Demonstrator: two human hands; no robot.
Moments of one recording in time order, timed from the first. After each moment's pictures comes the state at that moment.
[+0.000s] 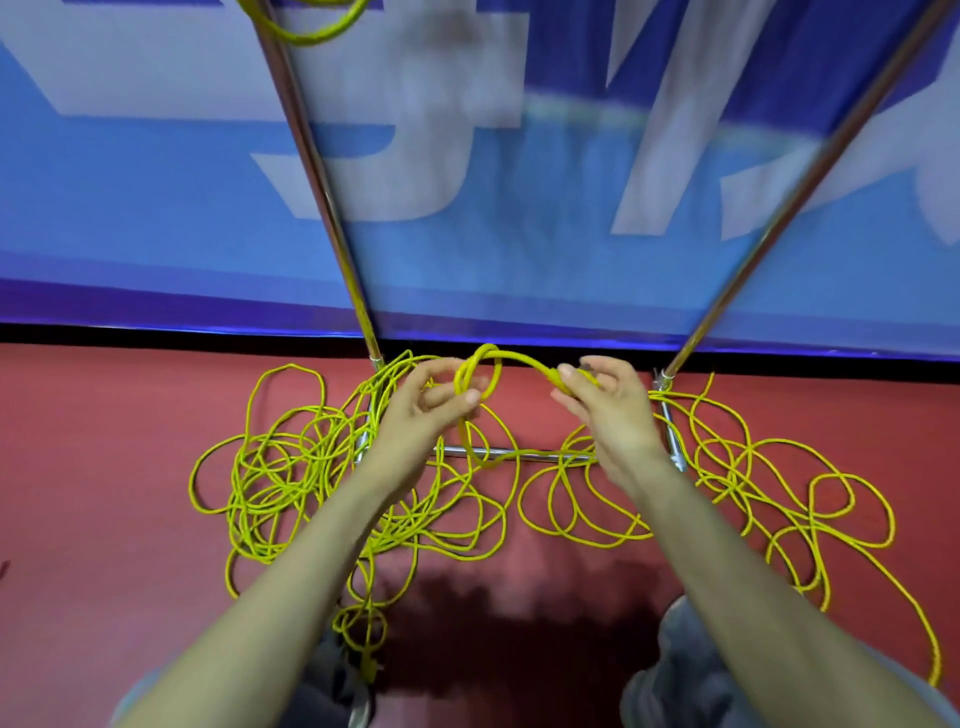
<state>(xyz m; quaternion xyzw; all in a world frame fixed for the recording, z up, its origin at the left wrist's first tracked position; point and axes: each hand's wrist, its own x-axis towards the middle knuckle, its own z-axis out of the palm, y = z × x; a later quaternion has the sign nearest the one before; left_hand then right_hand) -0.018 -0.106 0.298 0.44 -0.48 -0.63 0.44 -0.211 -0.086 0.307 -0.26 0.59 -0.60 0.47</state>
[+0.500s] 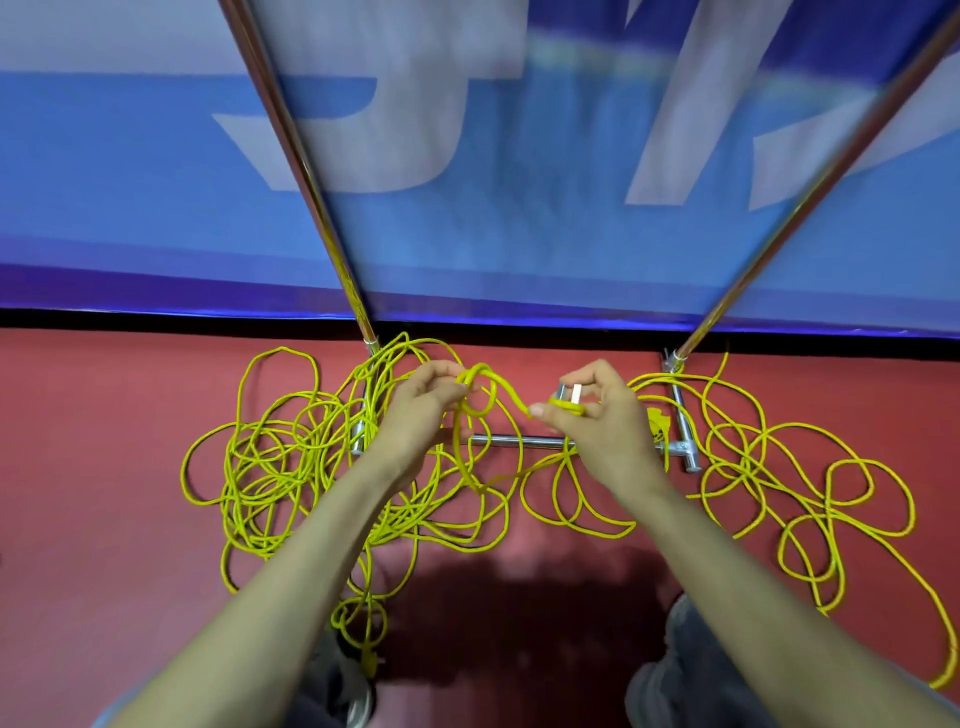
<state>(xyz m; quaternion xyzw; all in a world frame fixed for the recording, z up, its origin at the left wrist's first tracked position) -0.031 -0.136 0.277 0.54 -0.41 -0.64 0.36 -0.210 -0.085 0.287 -0.44 0.69 -0.43 0.39</state>
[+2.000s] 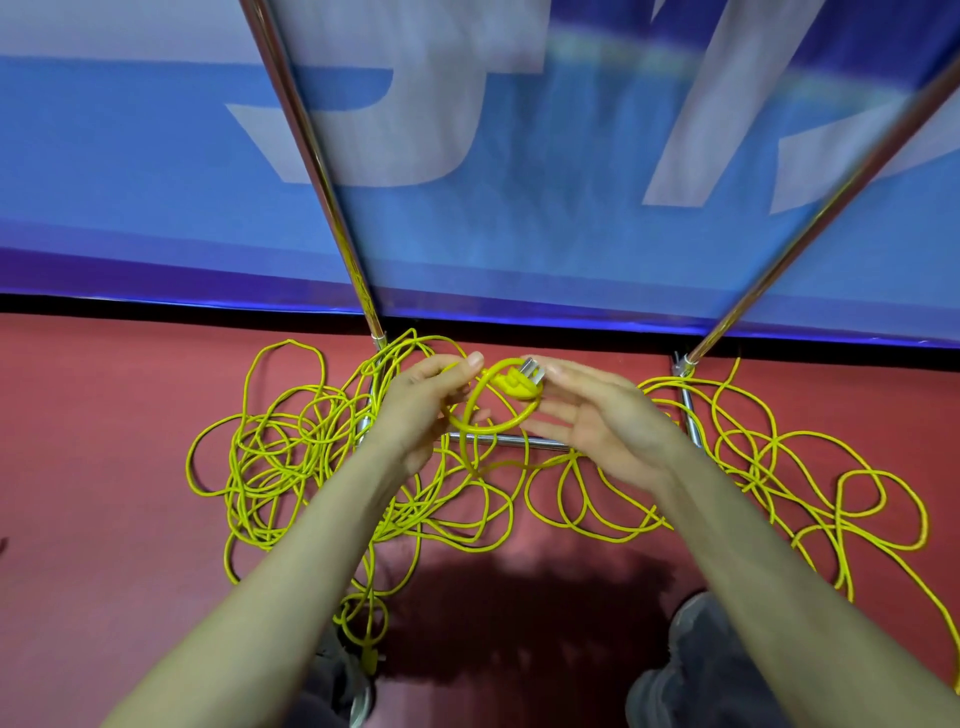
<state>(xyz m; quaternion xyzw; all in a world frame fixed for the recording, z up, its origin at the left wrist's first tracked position) -0.031 -0.144 0.287 0.51 -0.32 -0.69 0.39 -0.208 -0.105 0.313 -0.26 0.45 -0.43 0.73</state>
